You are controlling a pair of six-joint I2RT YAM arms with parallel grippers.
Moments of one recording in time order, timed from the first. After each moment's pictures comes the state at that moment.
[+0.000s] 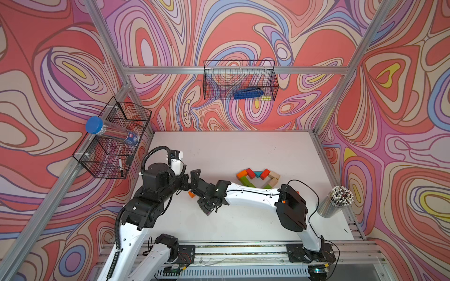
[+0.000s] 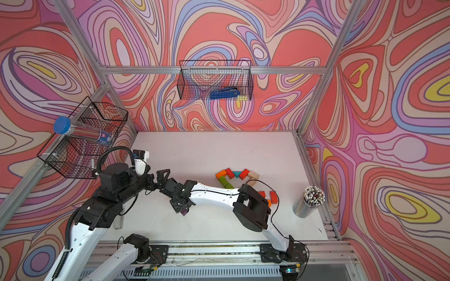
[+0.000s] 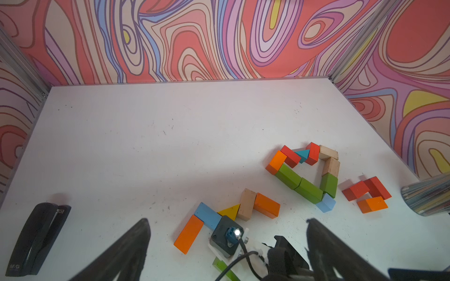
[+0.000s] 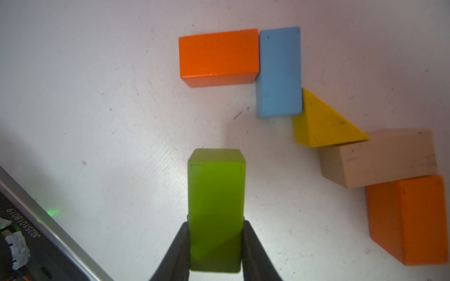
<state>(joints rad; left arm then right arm) -0.27 0.74 0.99 -0.71 0.08 -0.18 1.17 2.16 1.80 -0.79 0.09 0.45</state>
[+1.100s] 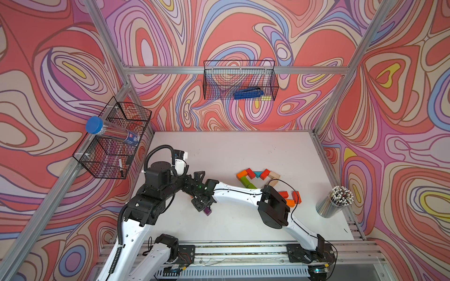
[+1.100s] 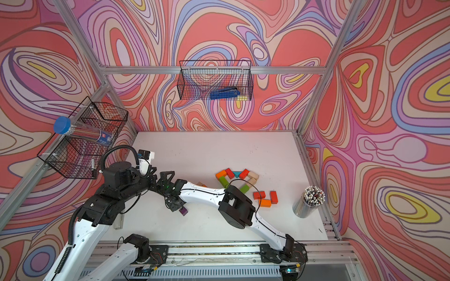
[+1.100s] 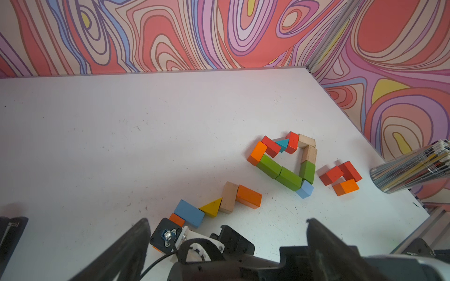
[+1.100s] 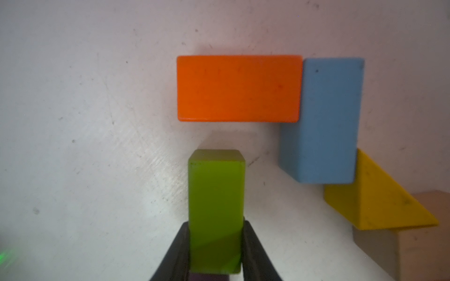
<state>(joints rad) -0.27 0.77 0.99 -0.71 0.20 -0.18 1.16 2.41 2.08 -0.91 0.11 0.39</state>
